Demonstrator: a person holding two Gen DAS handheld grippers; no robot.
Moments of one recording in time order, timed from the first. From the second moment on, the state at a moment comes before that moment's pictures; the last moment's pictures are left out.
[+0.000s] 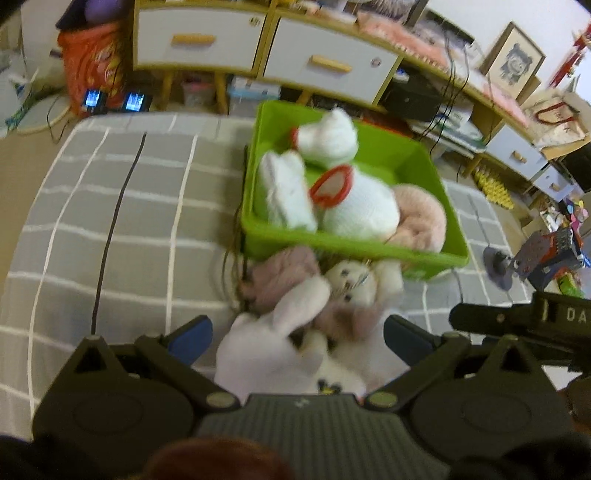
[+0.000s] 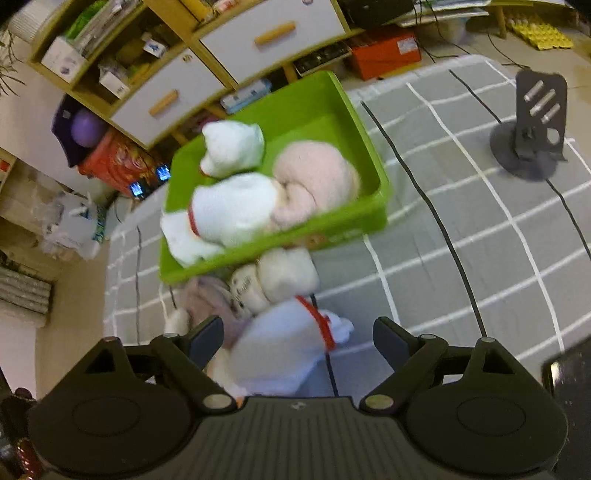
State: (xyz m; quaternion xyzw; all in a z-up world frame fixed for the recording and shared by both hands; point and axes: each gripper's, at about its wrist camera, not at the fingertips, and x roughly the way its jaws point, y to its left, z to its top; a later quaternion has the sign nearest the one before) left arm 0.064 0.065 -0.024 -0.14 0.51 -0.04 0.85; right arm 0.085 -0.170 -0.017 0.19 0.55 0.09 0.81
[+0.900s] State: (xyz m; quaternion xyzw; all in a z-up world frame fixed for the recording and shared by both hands) left arm 0.050 0.108 -0.073 -0.28 0.56 -0.03 0.78; right arm 0.090 -0.136 -0.060 0.13 0.61 0.11 0.77
